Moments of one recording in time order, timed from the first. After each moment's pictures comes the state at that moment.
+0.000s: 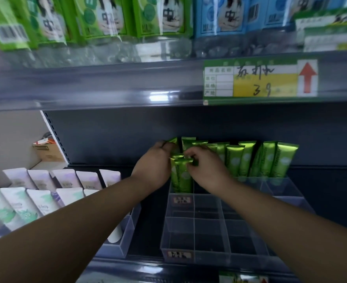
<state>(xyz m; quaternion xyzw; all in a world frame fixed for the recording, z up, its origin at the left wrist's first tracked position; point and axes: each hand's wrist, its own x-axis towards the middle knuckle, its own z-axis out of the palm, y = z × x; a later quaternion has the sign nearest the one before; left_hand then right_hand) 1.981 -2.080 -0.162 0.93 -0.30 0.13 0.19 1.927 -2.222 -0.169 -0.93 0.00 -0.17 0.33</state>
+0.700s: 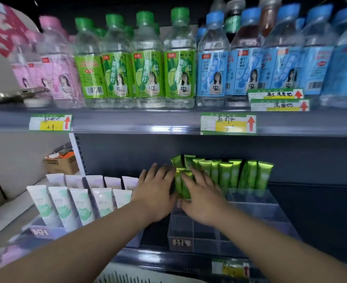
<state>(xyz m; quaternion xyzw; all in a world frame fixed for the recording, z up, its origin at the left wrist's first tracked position) 1.874 -2.036 -0.133 0.96 -0.26 0.11 0.02 1.831 -2.179 -0.142 -0.99 -0.01 -0.06 0.12</state>
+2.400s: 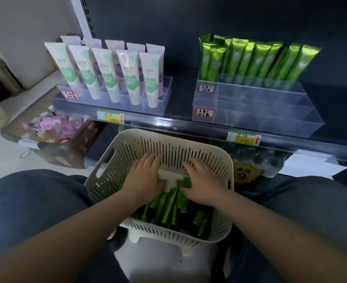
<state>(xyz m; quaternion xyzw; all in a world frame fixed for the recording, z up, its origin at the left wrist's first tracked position) 1.723 -1.918 -0.346 0.97 -0.21 -0.07 0.08 1.692 -2.099 -0.337 -0.97 -0.04 0.18 0.16</state>
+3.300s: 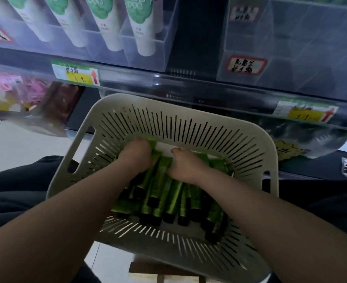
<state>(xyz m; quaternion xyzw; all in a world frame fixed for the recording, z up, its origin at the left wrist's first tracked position) 1.829 -1.914 -0.456 0.96 -0.10 -0.28 0.04 1.778 -2.059 -0.447 -0.92 -0.01 0.30 0.26</state>
